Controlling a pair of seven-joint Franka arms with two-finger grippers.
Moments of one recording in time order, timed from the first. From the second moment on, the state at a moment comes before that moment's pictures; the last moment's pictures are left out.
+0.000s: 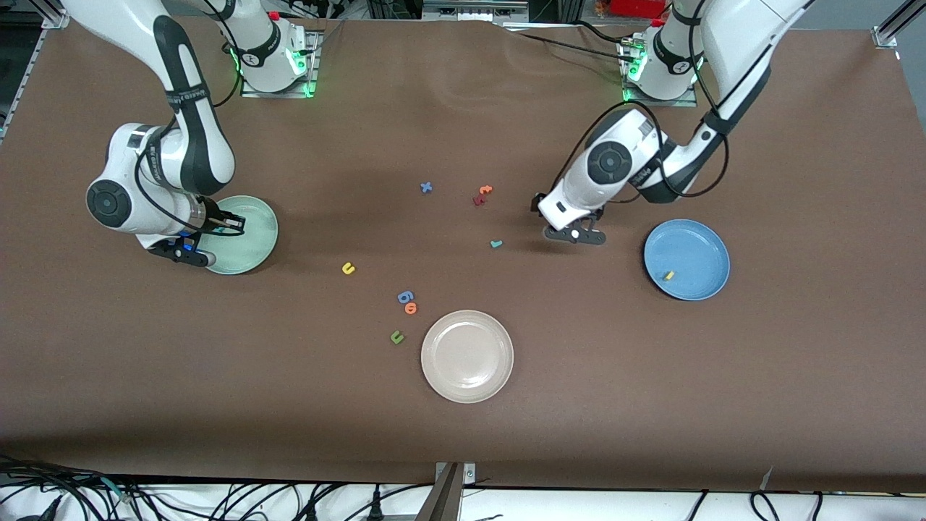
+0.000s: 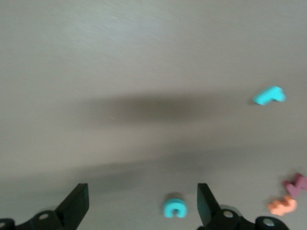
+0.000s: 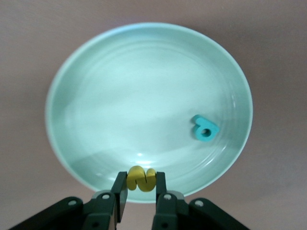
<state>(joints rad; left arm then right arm) 0.17 0.46 -0.75 -2.21 0.26 2.43 -0.65 0.53 0.36 -0.53 -2.17 0.20 2.13 0.10</state>
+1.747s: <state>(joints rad) 0.09 0.48 -0.76 -2.38 0.74 2.63 -1.23 0.61 0.42 -0.23 -2.04 0.22 2.40 0.64</state>
